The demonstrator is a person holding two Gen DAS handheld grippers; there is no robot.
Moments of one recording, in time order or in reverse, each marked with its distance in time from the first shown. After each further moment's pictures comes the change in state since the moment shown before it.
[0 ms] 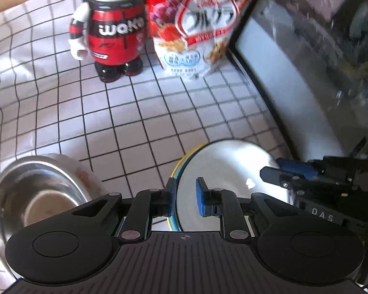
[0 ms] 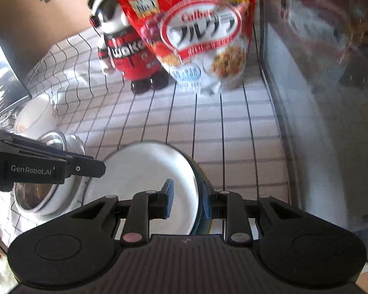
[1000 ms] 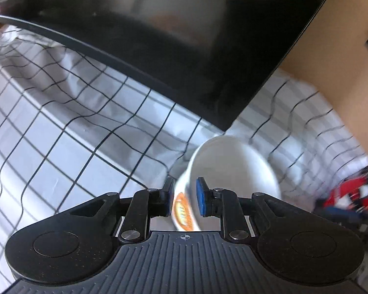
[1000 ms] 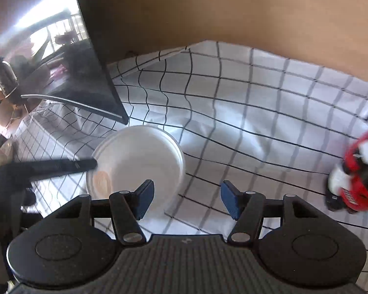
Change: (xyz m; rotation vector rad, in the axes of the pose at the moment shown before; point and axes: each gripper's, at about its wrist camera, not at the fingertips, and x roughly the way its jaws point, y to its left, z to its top) left arm -0.087 0.392 -0.037 -0.673 -0.336 0.239; right arm 0.154 0.326 0.156 -0.304 0.089 0.222
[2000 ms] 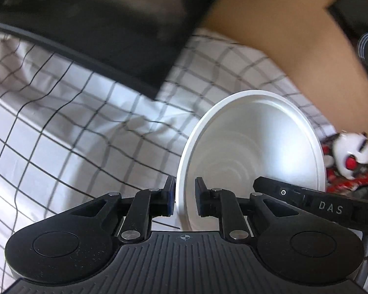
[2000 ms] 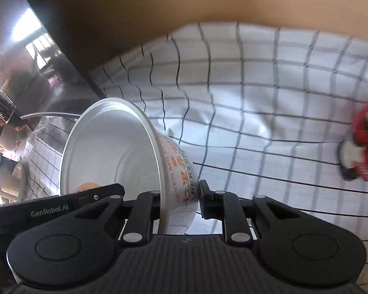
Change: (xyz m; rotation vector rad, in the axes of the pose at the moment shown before) left arm -0.032 -0.064 0.005 0.054 0.164 -0.124; right arm -0.021 -0.016 0.007 0.173 0.079 0.054
